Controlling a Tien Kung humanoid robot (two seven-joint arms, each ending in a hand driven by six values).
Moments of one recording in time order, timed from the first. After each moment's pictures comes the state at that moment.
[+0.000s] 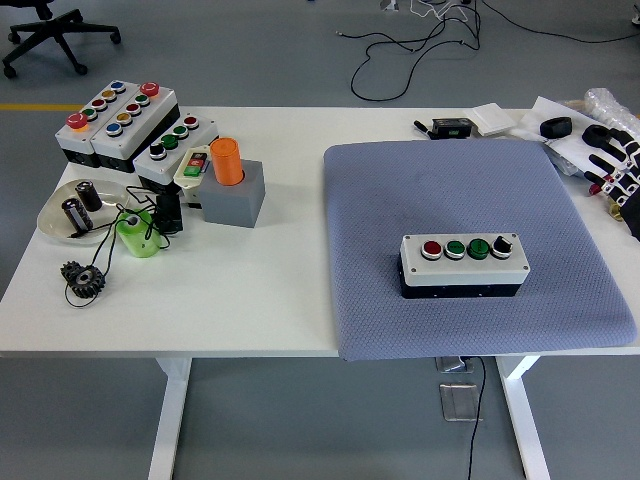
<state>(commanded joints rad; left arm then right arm) -0.11 0.11 -0.14 -0.20 0.21 0.32 0.08 0.36 -0.57 1.17 1.28 -0.32 -0.20 0.00</state>
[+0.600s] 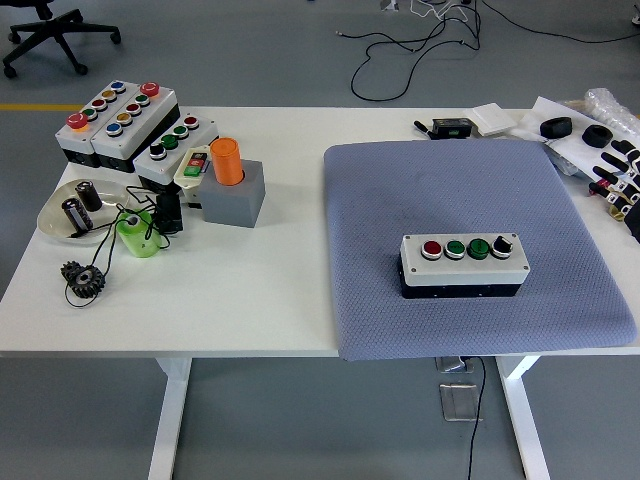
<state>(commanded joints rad) -0.12 0.11 -0.15 -0.20 0.21 0.32 0.08 0.37 -0.57 1.18 1.24 -0.34 -0.20 -0.03</state>
